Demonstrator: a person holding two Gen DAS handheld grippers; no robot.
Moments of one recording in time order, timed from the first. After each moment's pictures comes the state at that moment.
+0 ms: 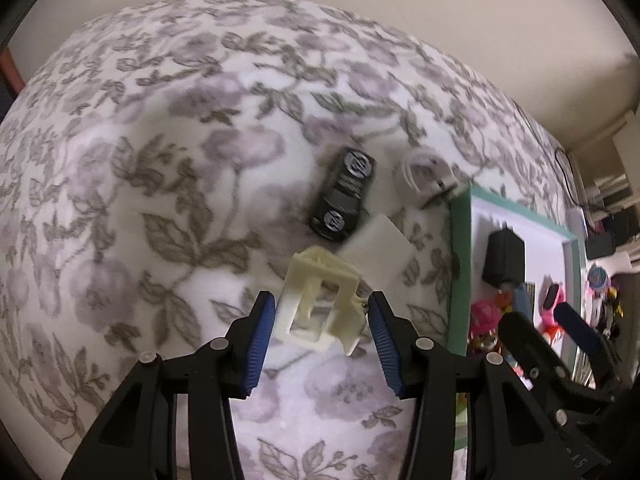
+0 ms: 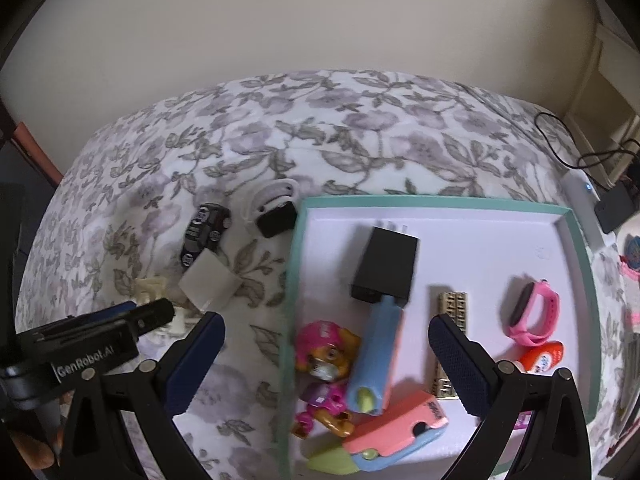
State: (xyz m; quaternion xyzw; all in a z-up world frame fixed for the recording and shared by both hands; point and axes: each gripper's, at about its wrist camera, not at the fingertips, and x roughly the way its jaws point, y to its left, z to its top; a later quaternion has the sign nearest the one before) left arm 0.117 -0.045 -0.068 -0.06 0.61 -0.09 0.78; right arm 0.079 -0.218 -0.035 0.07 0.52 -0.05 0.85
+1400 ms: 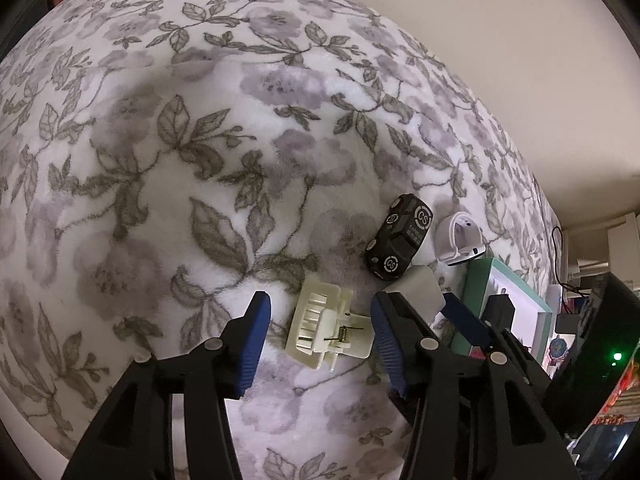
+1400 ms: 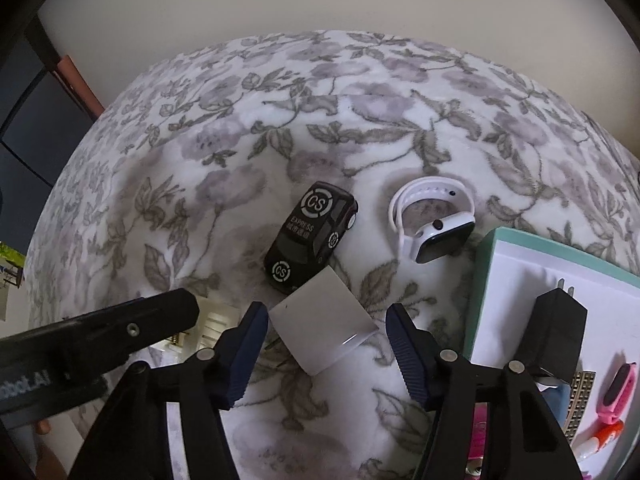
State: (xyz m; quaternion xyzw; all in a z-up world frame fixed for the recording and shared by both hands) left arm 0.133 0.013 -0.078 -0.20 0.62 -0.06 0.76; right arm 0.143 -0.132 -0.089 0.02 0.56 0.07 0.83
